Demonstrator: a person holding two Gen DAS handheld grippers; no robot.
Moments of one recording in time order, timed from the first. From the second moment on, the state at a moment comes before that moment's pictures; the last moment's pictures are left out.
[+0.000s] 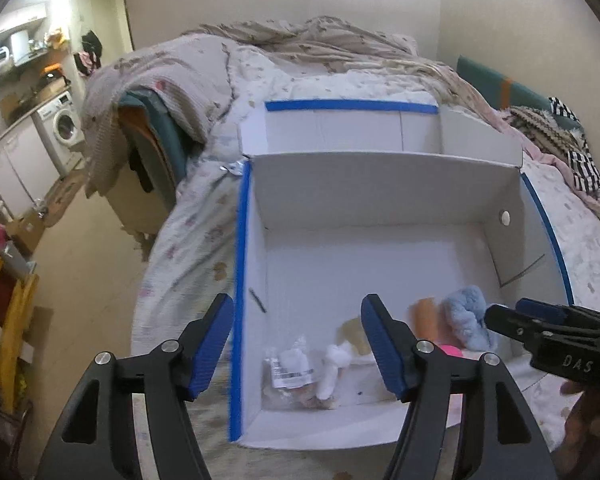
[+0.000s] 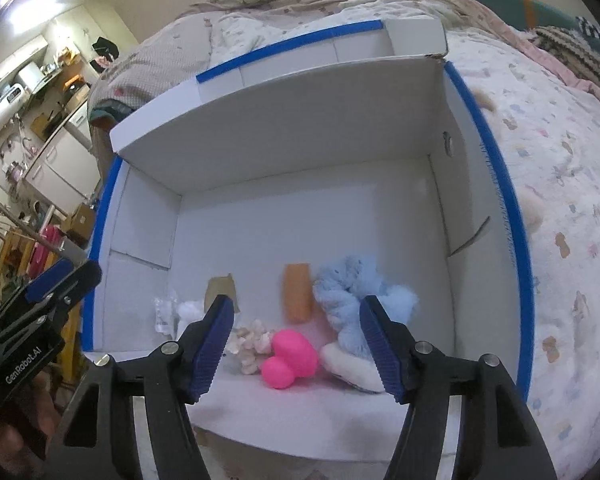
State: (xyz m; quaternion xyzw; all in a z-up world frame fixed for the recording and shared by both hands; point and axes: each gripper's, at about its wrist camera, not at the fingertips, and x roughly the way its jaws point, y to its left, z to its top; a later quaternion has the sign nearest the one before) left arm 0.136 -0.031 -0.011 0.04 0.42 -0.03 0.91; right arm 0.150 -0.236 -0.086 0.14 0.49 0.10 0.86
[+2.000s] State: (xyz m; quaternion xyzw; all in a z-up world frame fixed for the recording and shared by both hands) left arm 0.023 0.011 0.023 -0.02 0.32 0.03 0.95; right arm 0.046 -0.218 -0.038 0.06 0.32 0.06 0.94
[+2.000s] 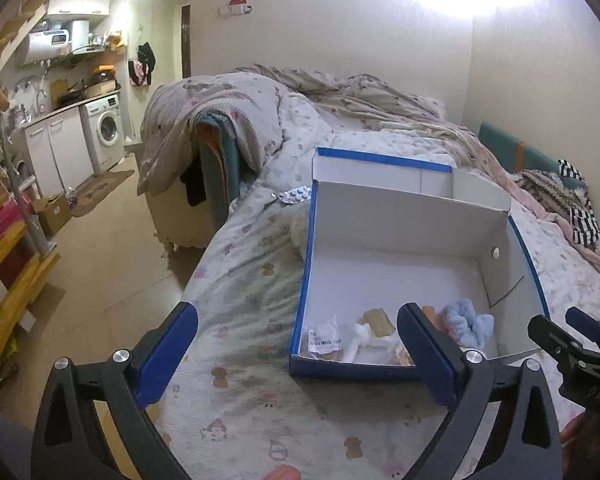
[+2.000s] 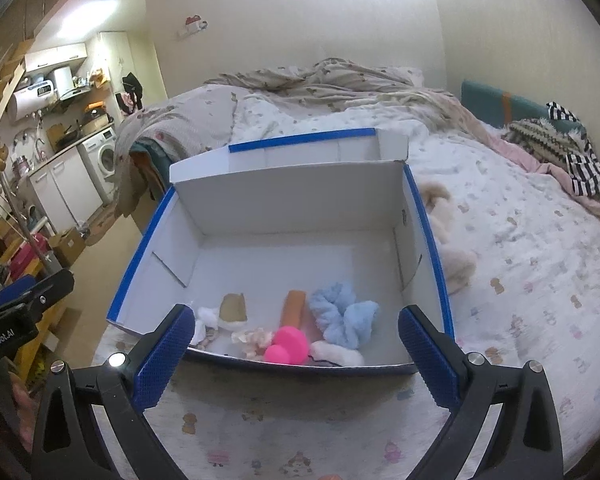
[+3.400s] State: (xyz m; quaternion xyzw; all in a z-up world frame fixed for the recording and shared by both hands) left arm 0.026 0.005 0.012 0.00 0.33 0.03 0.94; right arm 0.045 -0.220 -0.037 0.06 0.32 0.05 0.94
